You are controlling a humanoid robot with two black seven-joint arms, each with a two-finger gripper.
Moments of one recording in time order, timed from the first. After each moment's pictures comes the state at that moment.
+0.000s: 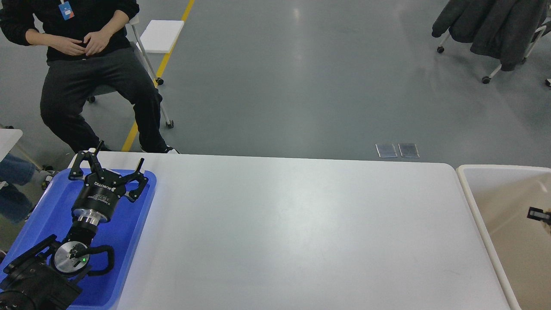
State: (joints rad) left arm -0.48 0.36 -0.88 -0.46 -0.17 -0.77 -0.42; right arm 0.88 -0.65 -0.39 0.39 -0.89 0.08 -0.06
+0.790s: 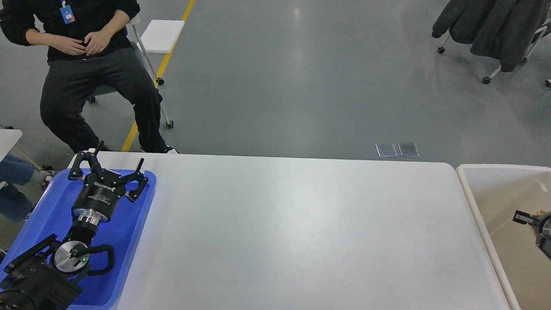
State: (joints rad) left arm -0.48 0.36 -0.88 -0.46 -0.17 -0.77 -0.42; right arm 0.79 -0.52 -0.28 0.22 -0.87 0.02 -0.06
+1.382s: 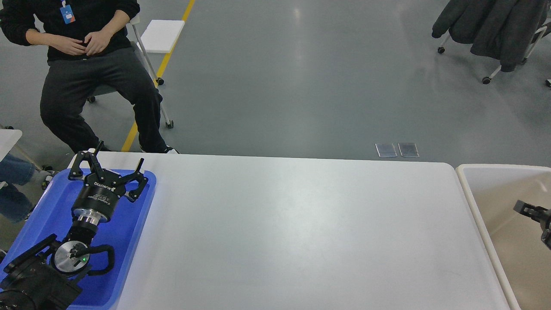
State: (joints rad) left arm -0.48 0.36 -0.88 -0.46 -0.17 -0.77 -0.42; right arm 0.80 -0.54 -0.21 0.22 -0.85 -0.02 -0.06
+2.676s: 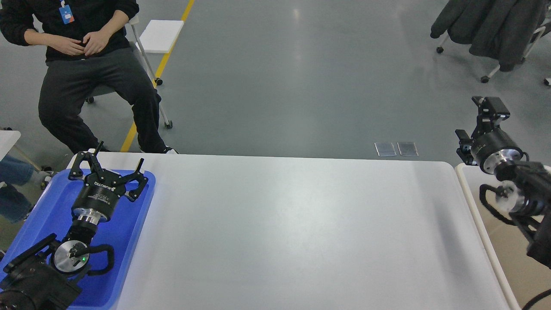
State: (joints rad) left arm -0.48 0.36 -0.88 -0.46 -0.17 -0.77 -0.42; right arm 0.75 -0.49 0.64 0.65 -0.23 -0.06 0.37
